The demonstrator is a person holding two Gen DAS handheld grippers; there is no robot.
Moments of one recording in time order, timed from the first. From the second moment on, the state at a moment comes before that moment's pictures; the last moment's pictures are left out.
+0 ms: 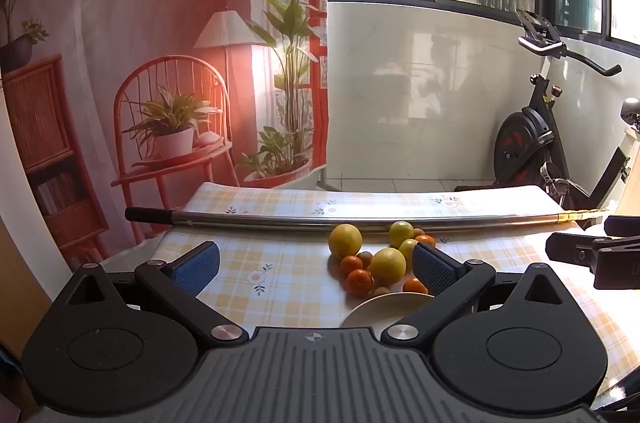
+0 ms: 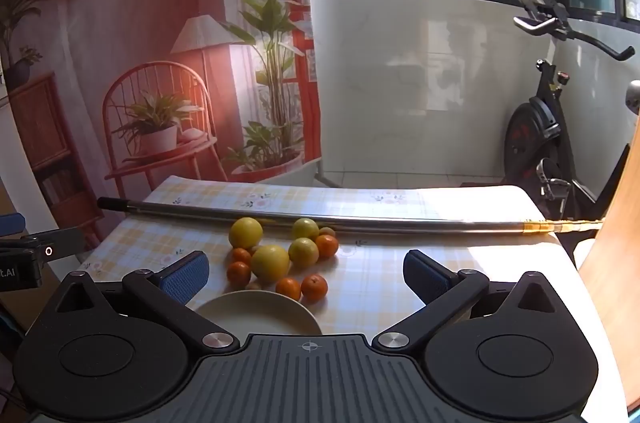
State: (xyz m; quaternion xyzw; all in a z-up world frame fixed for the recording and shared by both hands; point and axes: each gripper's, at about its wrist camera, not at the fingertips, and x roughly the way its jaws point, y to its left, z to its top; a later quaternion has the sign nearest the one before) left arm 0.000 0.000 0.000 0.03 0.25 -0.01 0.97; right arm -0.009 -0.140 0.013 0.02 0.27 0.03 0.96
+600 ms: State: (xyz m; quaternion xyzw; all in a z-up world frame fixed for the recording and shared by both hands) left arm 0.000 0.000 0.001 0.03 0.25 -0.01 0.97; right arm -0.008 -0.140 0.014 0.02 0.27 0.03 0.96
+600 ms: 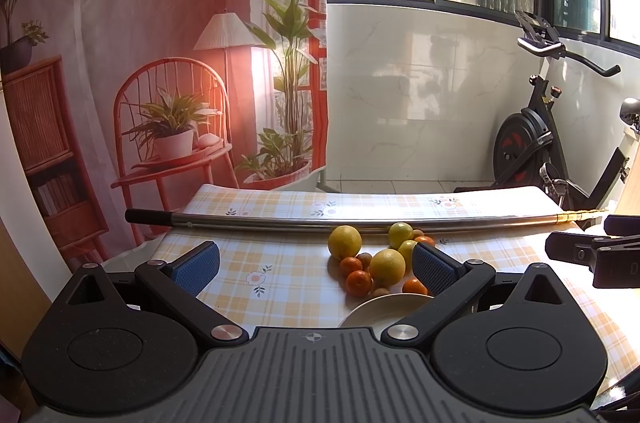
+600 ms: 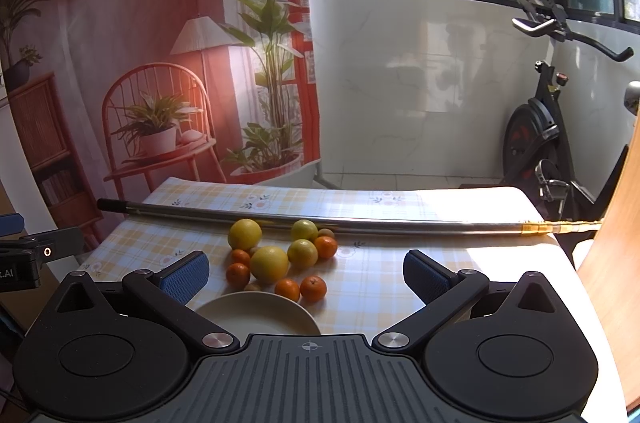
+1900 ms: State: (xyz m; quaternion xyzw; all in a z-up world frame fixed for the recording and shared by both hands) left arm 0.049 0.029 -0.026 -0.01 0.28 0.02 0.96; right arm 0.052 -0.152 -0.022 0.00 0.26 0.04 0.97
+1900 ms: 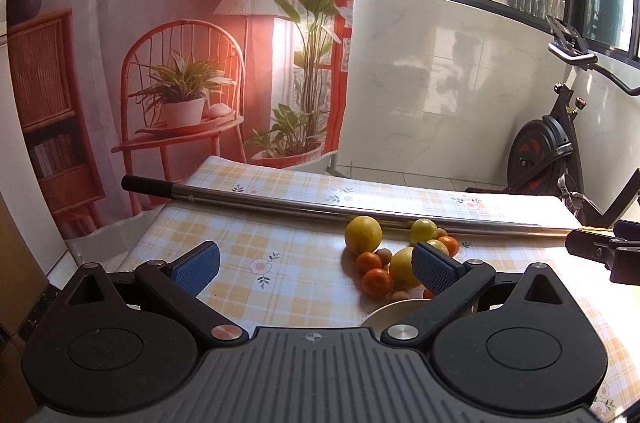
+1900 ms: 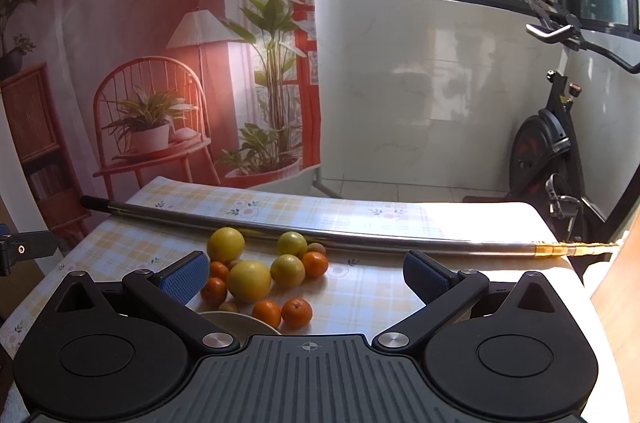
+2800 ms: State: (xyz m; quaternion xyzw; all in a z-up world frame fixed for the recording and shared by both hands) left arm 0.160 0.004 -0.114 0.01 0.37 -0.08 0.93; right arm 0.132 -0.182 -0.099 0.03 0.30 0.07 0.95
